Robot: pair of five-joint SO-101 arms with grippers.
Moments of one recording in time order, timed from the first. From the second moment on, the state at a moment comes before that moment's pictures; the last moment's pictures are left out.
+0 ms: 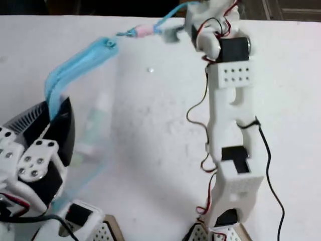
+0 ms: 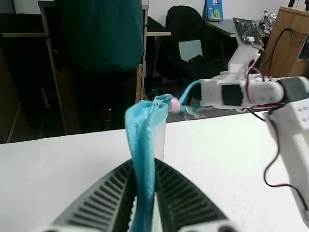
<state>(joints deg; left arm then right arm) 13.9 -46.7 -32.4 102.4 5.1 -9.1 17.6 -53.4 71.7 -4.4</state>
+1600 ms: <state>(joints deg) 9.2 -11.9 -17.3 86.2 -42.7 -23.4 -86.4 56.5 83.0 -3.0</state>
